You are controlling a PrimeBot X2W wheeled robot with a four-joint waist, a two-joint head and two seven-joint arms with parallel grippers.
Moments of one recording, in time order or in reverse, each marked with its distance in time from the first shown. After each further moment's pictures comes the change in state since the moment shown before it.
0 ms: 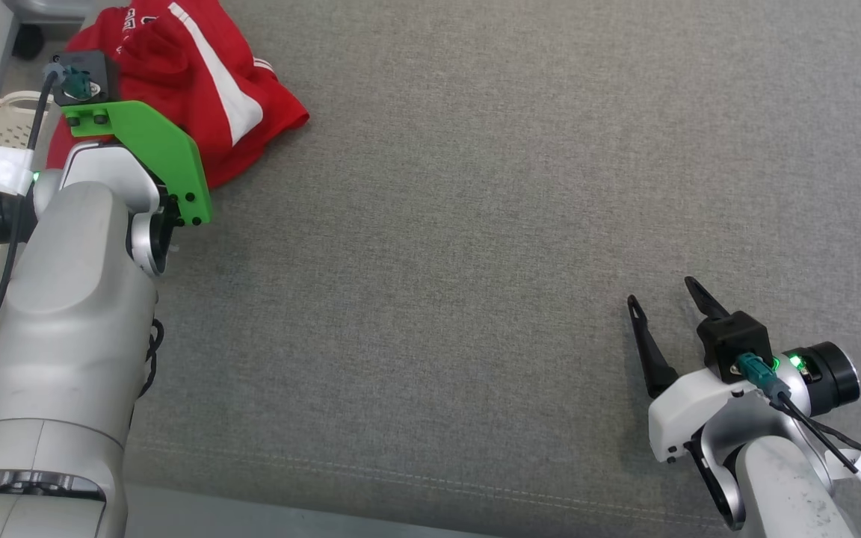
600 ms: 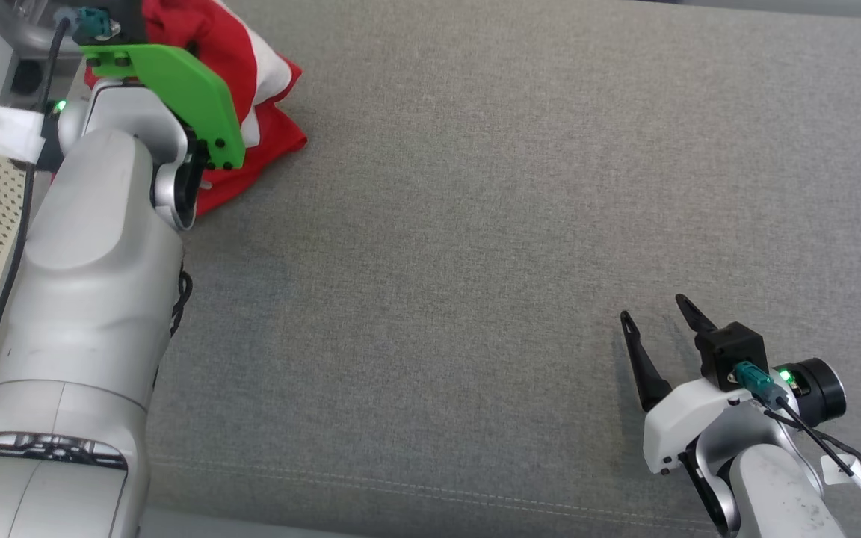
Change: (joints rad) left arm -0.085 -0.043 -0.026 0.013 -0.023 -0.071 -0.119; right arm -0.005 0.000 0.013 0.060 0.059 0.000 -0.016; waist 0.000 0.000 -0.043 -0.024
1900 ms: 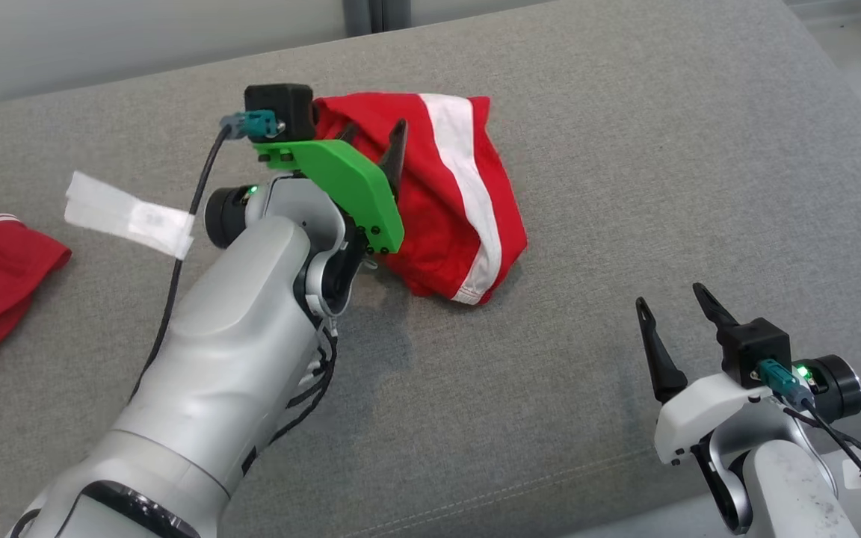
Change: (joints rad) left arm 0.119 -0.072 -0.482 -0.212 -0.584 0.088 -0.128; right arm 0.006 -0.001 -0.032 -0.015 0.031 0.000 -0.043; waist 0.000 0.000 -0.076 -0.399
